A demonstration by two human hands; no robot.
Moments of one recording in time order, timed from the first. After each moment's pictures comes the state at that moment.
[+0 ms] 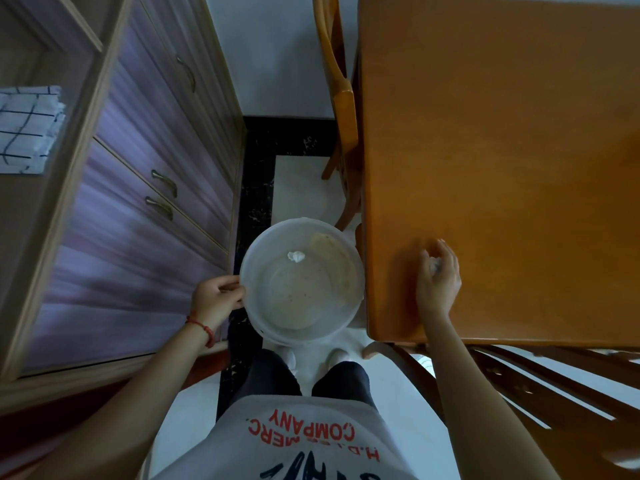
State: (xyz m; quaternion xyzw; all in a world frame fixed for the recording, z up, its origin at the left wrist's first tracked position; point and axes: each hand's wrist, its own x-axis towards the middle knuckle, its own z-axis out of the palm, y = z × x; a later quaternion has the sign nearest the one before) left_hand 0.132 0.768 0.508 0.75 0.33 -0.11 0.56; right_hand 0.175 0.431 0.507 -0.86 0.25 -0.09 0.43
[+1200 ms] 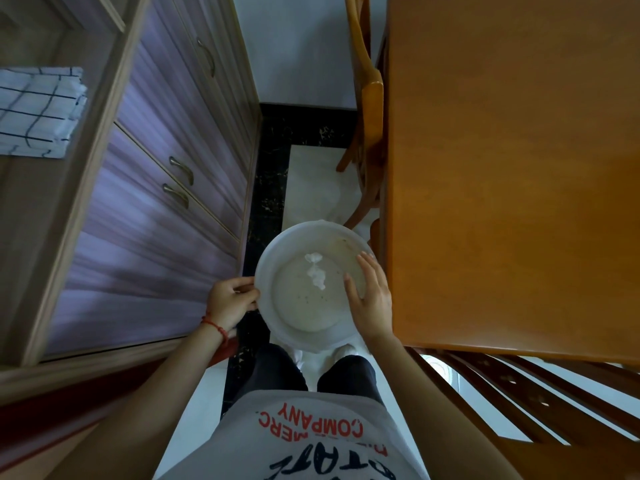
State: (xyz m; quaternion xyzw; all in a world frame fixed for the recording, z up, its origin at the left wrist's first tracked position) left_hand 0.123 0.773 0.500 0.72 0.34 -0.14 0.59; right_hand 0.141 0.540 0.495 -0.90 0.02 0.03 0.43
